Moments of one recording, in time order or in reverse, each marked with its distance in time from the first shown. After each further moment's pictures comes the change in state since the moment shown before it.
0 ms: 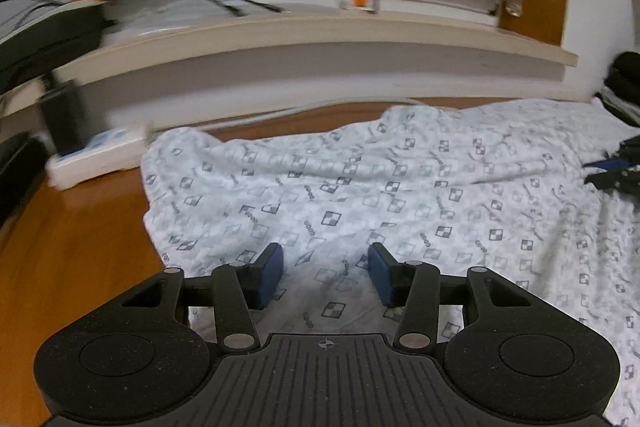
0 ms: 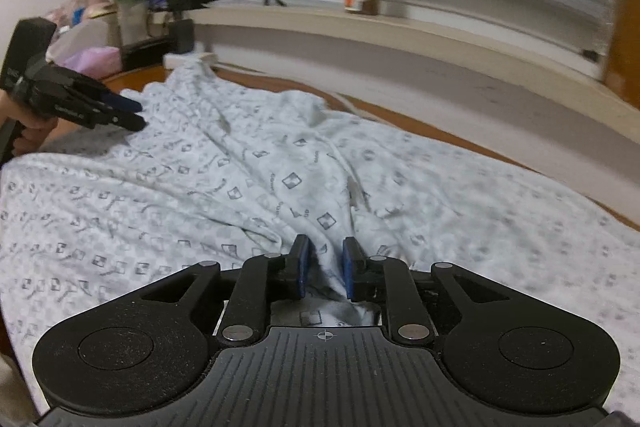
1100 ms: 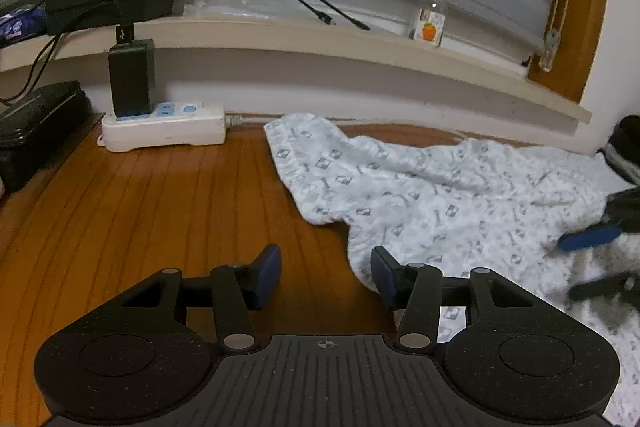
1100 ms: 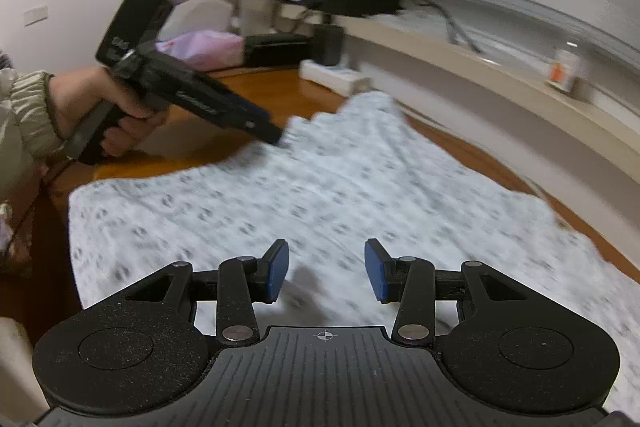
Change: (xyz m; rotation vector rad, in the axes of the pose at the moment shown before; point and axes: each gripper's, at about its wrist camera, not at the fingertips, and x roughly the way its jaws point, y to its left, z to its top) left arm -0.028 0.089 -0.018 -0.174 -0.052 -0.042; right arm 0.055 0.159 0.066 -0.215 -0.006 0.241
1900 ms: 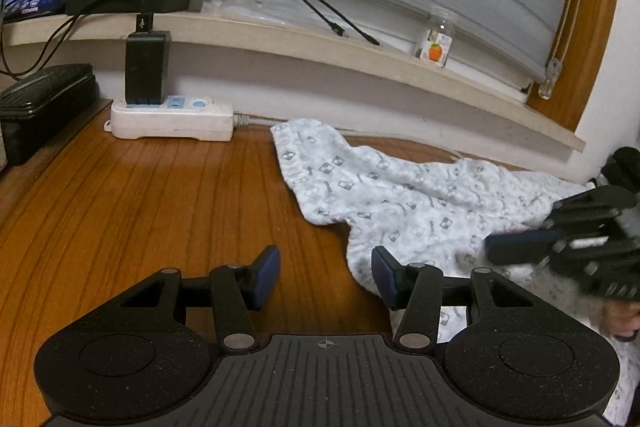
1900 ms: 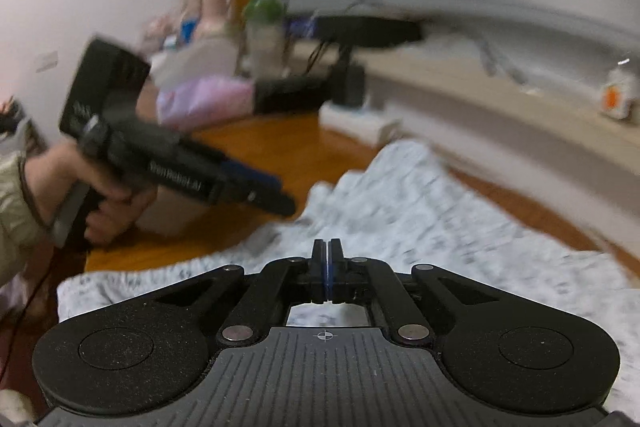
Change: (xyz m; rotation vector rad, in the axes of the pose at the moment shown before) left arm -0.010 0.005 -0.007 -0.083 -0.040 -0.018; right arm 0.041 -0.019 0.034 0.087 -0.128 0.055
